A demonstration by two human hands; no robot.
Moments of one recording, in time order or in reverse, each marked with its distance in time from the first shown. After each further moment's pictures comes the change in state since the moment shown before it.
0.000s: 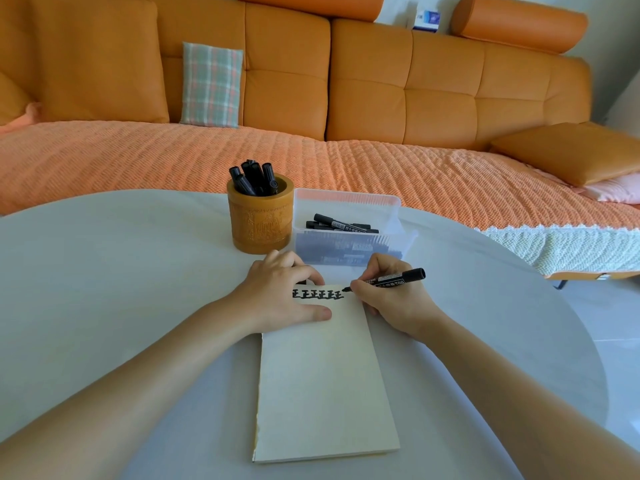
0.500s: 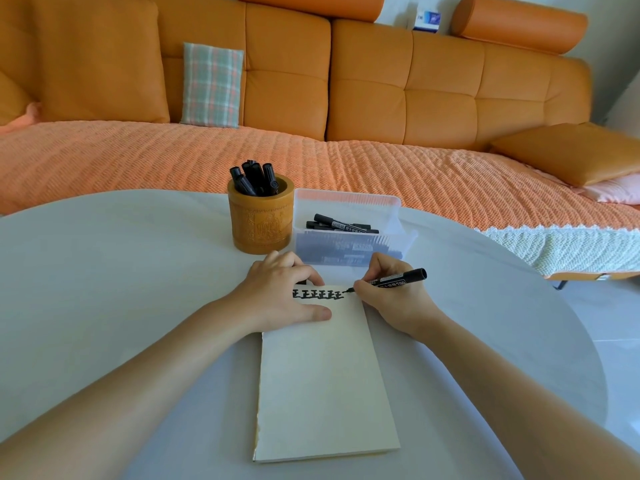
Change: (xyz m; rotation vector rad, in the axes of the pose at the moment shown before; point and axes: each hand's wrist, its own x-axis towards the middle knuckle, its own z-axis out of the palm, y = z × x) left_hand -0.001 0.001 -0.002 0.005 -0.012 -0.012; right_hand 0.002 0.002 -0.001 -0.113 0.023 -0.037
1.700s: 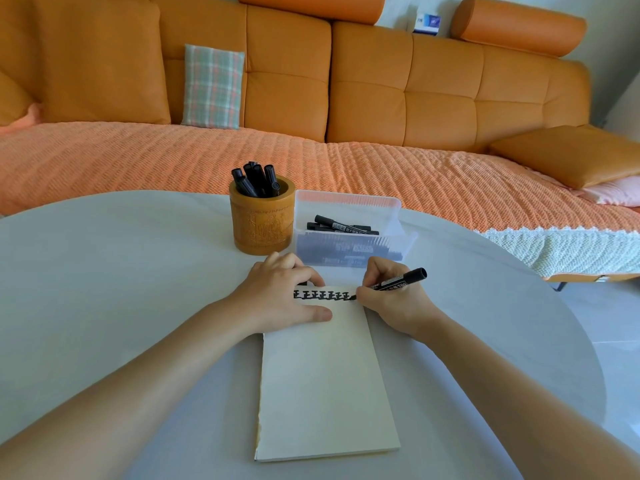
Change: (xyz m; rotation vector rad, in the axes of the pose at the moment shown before) left_hand 0.000 0.001 0.000 0.027 0.002 -0.005; right_hand 0.000 0.001 -0.002 0.012 -0.057 -0.010
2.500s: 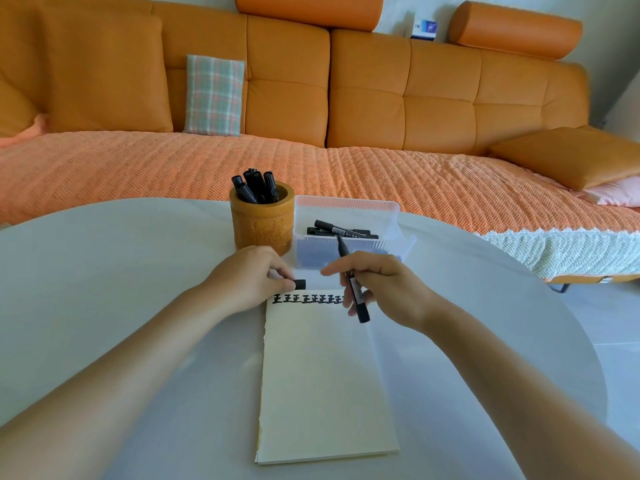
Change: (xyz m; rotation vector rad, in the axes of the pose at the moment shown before) left_hand 0.002 -0.024 -0.031 -0.091 0.068 -0.087; right_hand -0.003 -0.040 -0.005 0.039 -0.274 -0.099
